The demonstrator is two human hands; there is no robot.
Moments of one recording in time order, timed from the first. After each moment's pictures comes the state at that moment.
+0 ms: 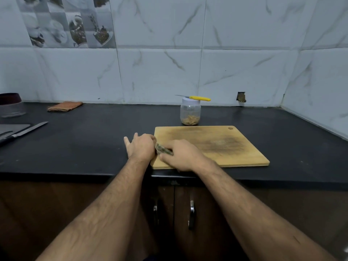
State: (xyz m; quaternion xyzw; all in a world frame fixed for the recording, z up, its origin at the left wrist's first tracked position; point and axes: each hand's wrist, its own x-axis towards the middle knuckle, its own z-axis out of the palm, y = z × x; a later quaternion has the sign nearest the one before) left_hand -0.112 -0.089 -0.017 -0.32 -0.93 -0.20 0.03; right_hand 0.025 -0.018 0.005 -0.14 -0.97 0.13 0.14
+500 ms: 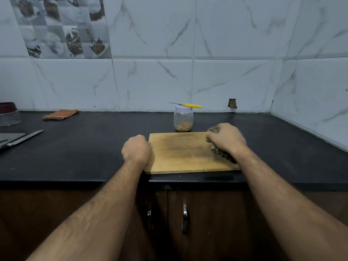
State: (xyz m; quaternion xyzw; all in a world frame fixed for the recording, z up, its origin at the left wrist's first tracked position) left_hand -0.103 -0.086 0.000 -0.27 -0.93 -0.21 0.10; right_hand 0.106 0.071 0.052 -0.43 -0.85 0.18 0.25
